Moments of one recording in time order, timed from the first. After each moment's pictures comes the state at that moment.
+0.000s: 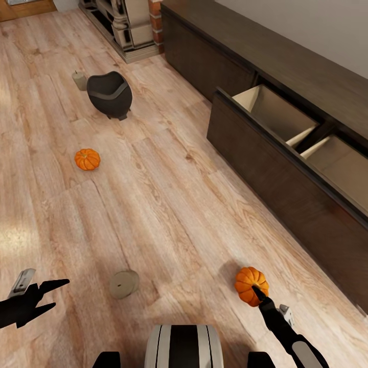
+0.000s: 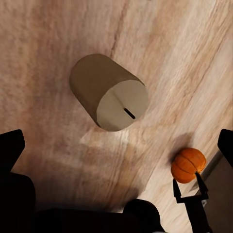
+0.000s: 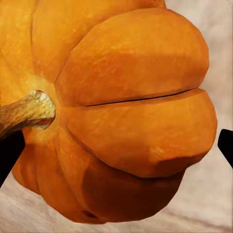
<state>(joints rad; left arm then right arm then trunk) -0.06 0.61 0.30 -1.42 1.61 1.04 0.09 -0.34 -0.11 -0.23 -0.60 -1.04 0.21 0.47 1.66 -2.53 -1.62</state>
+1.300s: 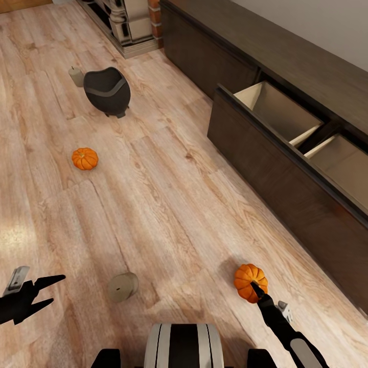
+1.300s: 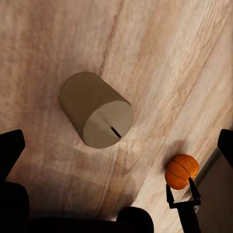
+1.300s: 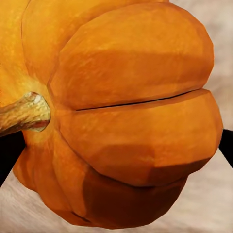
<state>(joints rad) -0.06 0.61 0.34 -1.42 1.61 1.04 0.07 -0.35 -0.10 -0.22 -0.60 -1.04 0.20 0.50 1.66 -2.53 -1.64</state>
